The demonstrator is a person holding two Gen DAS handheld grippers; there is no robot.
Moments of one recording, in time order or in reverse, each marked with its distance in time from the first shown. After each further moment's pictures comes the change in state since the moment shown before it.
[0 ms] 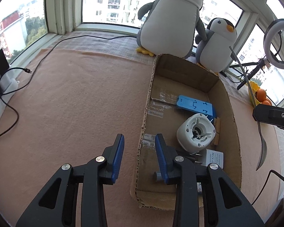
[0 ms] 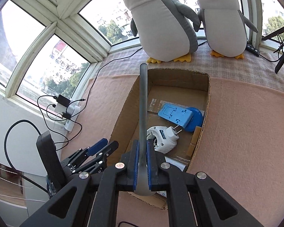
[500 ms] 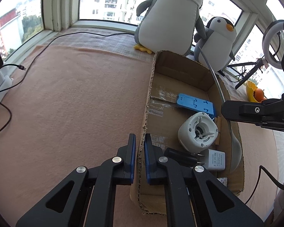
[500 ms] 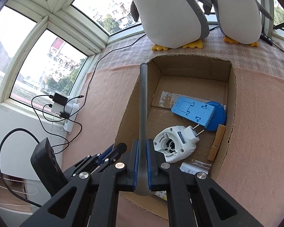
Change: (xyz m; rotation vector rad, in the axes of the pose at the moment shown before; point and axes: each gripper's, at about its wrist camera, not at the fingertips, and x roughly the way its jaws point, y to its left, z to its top) left arm 0.010 0.007 -0.002 -0.004 0.005 -0.041; right arm 0.049 0.014 0.010 0.046 0.065 0.012
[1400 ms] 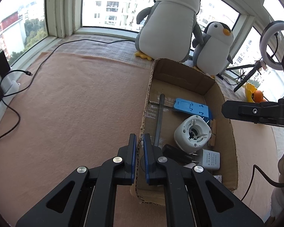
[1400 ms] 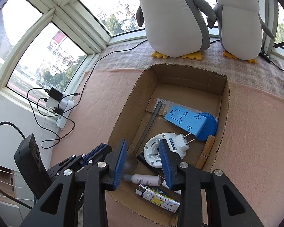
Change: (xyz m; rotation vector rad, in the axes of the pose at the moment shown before) left arm -0.023 -0.006 0.001 0.010 -0.034 0.030; right arm -0.020 0.001 -0.003 -0.108 -0.042 -0.076
